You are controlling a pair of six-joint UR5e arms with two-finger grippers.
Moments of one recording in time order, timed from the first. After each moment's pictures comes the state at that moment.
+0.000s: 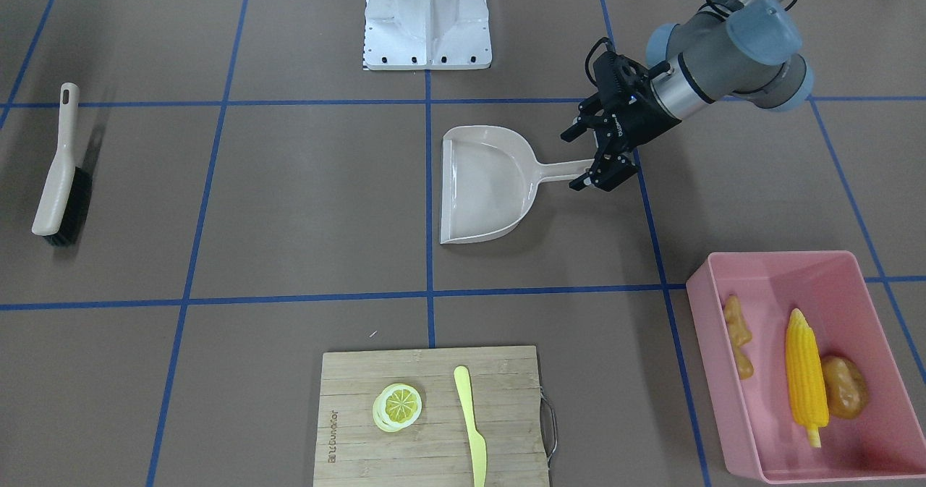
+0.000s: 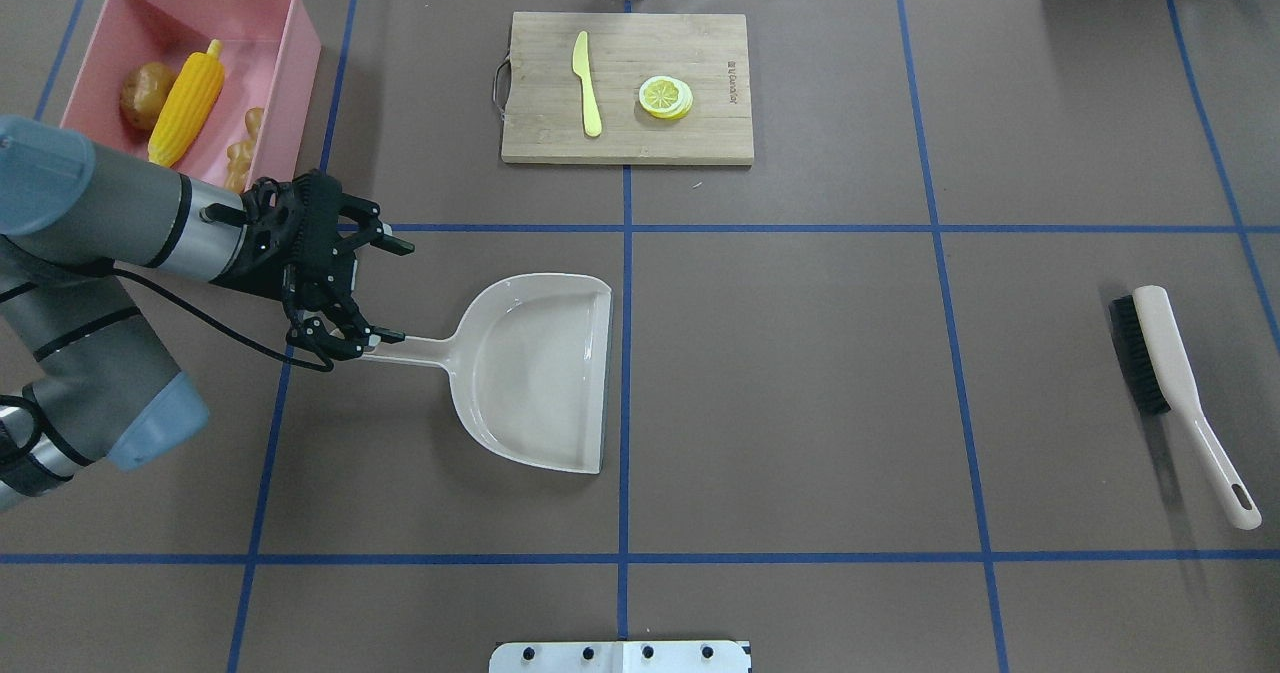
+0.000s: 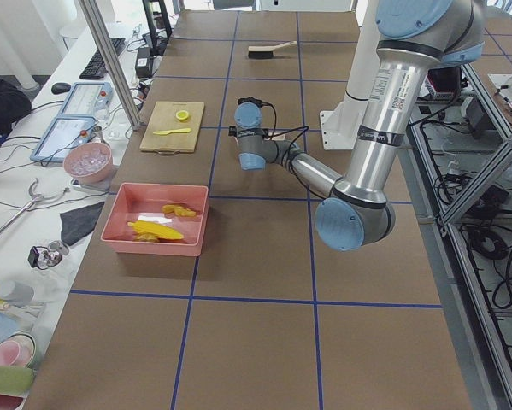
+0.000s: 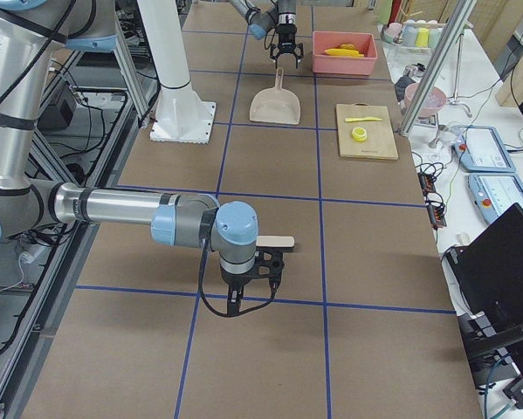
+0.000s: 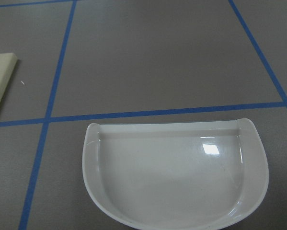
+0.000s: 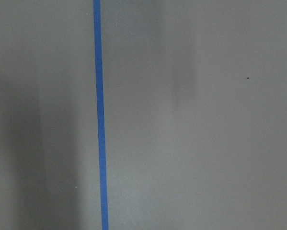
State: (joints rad) left arm -0.79 -1.86 -1.72 -2.46 -2.23 0.20; right arm 1.60 -1.90 1.88 -1.62 2.25 -0.03
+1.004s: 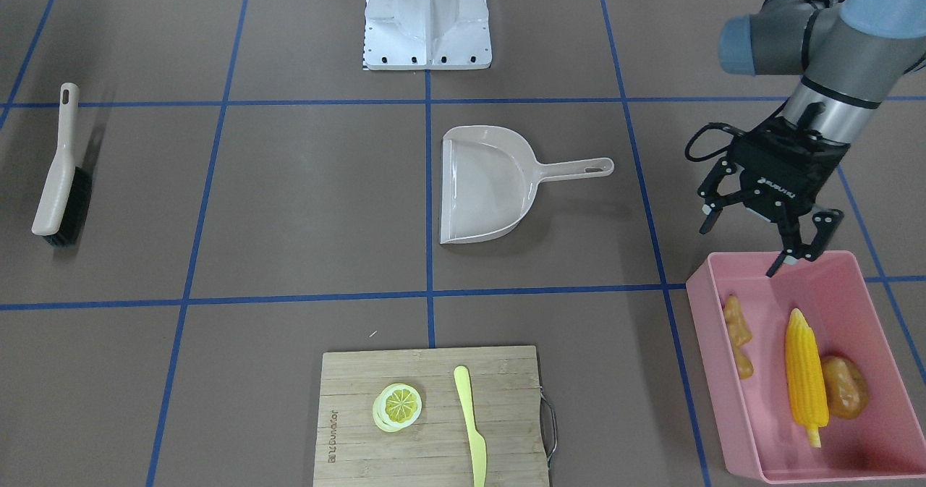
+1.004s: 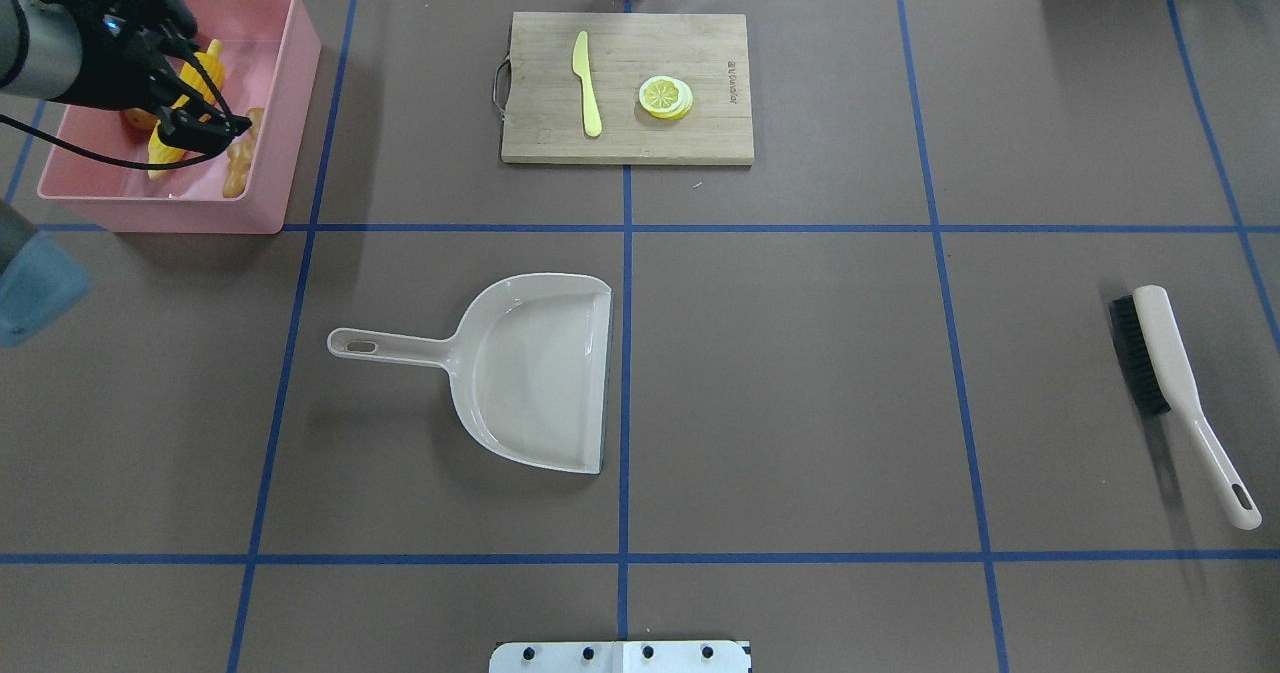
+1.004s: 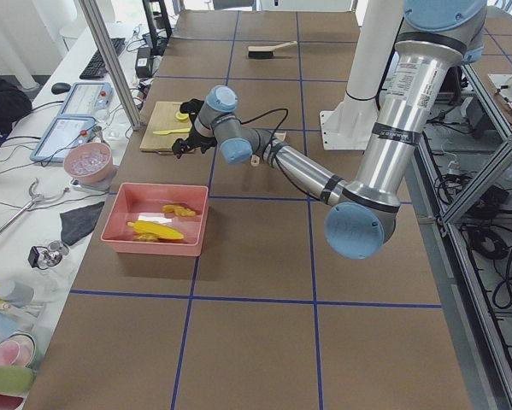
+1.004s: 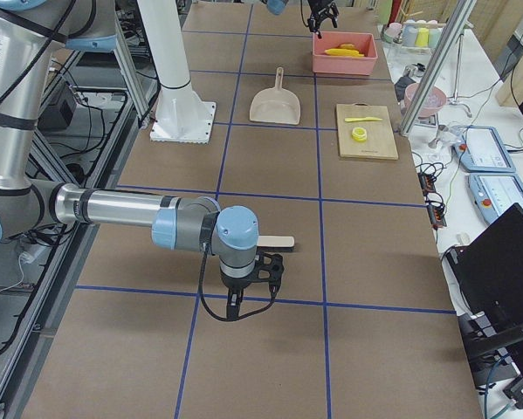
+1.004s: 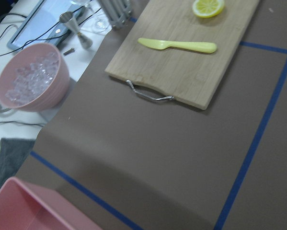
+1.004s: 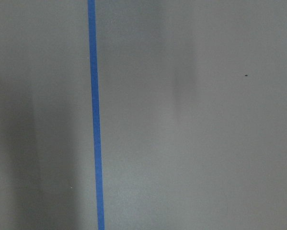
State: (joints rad) left arm -1.08 -1.82 -1.76 -2.13 -2.00 0.00; right arm 1.60 -1.90 1.86 -1.61 2.25 -0.03
